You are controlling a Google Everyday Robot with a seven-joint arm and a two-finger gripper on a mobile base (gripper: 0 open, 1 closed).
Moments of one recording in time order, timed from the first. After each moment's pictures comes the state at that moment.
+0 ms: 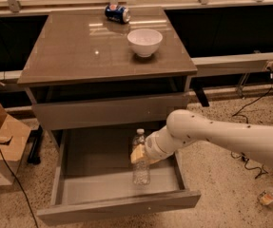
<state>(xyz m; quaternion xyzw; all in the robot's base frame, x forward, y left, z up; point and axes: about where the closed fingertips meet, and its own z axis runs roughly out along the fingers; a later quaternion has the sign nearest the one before) 0.532 -0.022 0.553 -0.06 0.96 0.28 0.06</state>
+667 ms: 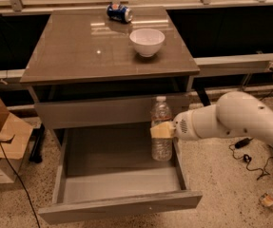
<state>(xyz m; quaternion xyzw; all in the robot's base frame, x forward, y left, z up) 0.535 -0.088 0.710 -0.16 0.91 0.30 0.26</state>
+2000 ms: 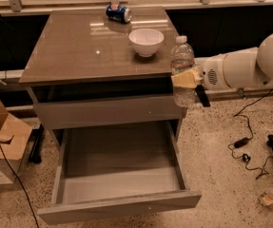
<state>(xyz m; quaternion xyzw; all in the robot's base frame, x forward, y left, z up) 0.605 -0.147 0.870 -0.27 0.84 0.20 0.42</state>
